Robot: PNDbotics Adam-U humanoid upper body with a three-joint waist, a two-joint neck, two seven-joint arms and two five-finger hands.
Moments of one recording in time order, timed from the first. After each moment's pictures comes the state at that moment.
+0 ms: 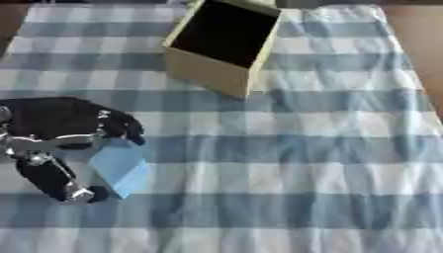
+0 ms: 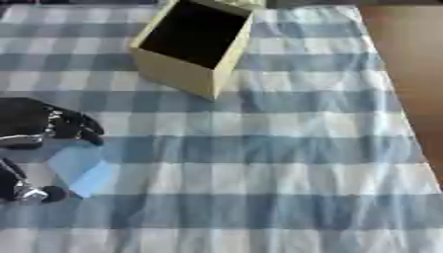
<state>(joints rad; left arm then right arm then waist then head) -0.49 1.05 -0.44 -1.99 -0.48 -0.12 -0.59 -0.44 -0.44 -0.08 -1.98 -0.05 -0.10 -0.01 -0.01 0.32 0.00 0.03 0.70</state>
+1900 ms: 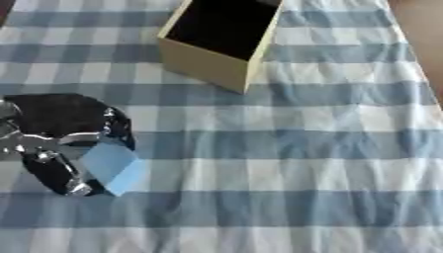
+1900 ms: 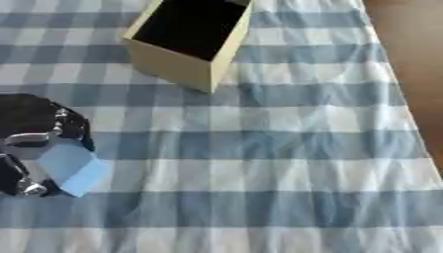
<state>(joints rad) -0.54 1.02 -0.47 -1.99 -0.58 -0.06 -0.66 -0.43 -0.45 -0.09 -1.98 -0.06 -0.10 -0.02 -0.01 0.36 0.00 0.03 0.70</state>
